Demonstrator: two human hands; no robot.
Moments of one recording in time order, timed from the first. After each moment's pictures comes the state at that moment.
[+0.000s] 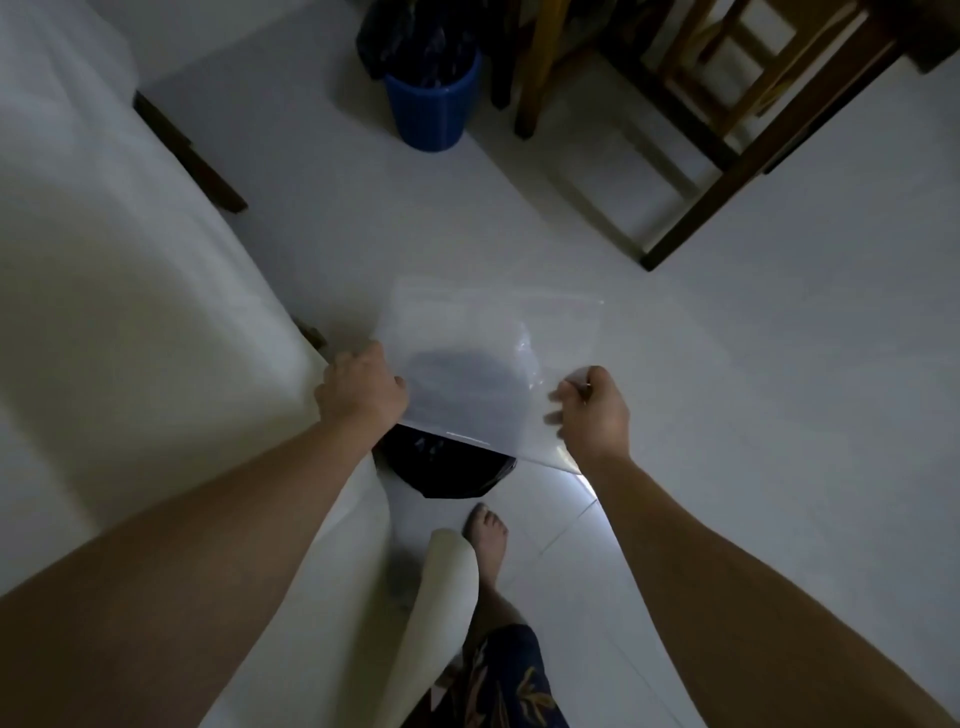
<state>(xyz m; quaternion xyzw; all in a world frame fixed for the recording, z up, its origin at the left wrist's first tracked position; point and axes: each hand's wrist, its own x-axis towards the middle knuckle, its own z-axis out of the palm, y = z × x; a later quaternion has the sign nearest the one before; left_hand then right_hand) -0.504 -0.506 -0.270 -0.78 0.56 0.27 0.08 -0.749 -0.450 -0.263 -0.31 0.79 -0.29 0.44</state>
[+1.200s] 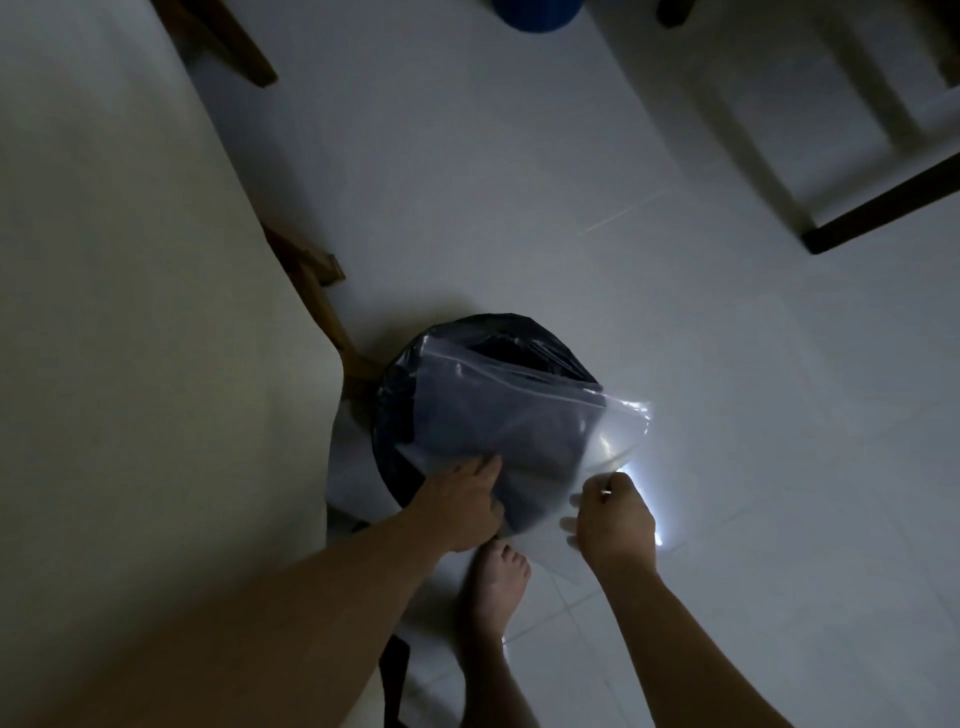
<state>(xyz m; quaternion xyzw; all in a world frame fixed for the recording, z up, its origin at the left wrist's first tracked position) -0.567 -0.422 -0.550 -0.57 0.65 0.46 0.21 -0.750 -0.426 -0.493 -0.28 0.83 -0.05 0.48</state>
